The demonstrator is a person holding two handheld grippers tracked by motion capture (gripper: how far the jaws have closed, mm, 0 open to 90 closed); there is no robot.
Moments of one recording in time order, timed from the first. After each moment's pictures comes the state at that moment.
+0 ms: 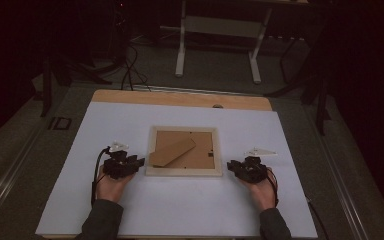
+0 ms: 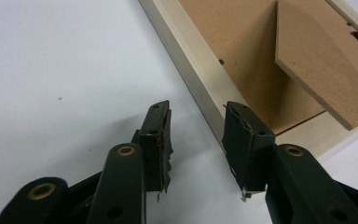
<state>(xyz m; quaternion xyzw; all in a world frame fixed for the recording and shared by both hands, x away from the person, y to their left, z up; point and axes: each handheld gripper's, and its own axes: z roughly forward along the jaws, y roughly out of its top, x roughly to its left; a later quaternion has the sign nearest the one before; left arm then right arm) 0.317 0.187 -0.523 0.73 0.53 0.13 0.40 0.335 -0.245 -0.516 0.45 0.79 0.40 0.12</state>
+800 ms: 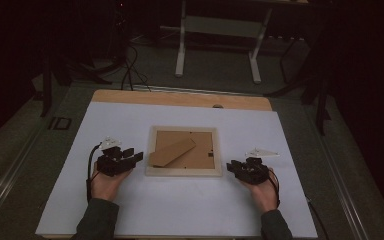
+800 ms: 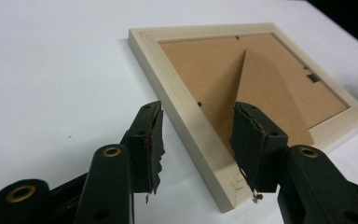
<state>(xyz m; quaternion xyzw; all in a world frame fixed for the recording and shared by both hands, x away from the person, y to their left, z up) 0.310 0.197 -0.497 0.71 0.52 0.14 0.46 0.328 -0.246 -0.509 0.44 0.79 0.42 0.12</state>
